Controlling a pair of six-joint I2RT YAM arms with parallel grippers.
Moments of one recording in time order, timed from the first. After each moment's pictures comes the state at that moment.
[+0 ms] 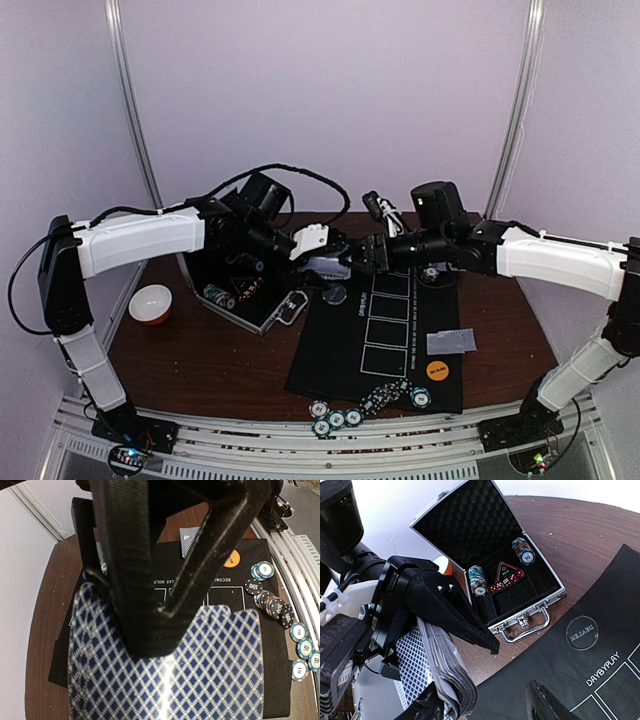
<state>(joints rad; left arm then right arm) -0.80 1.76 1.48 -0.49 0.51 0.77 0.74 1.48 1.13 -0.15 -0.39 0.44</state>
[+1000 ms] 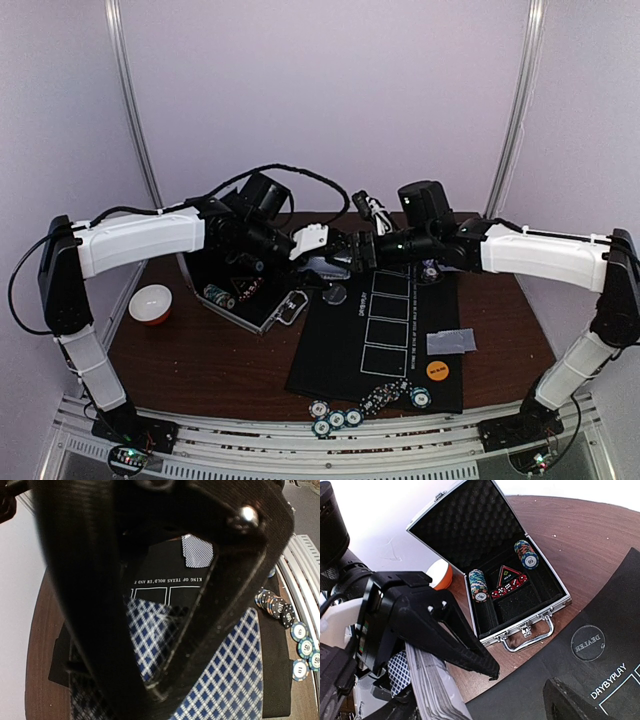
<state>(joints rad) -0.80 1.76 1.48 -0.49 0.51 0.77 0.75 1.56 1.19 -0.12 -0.40 0.45</state>
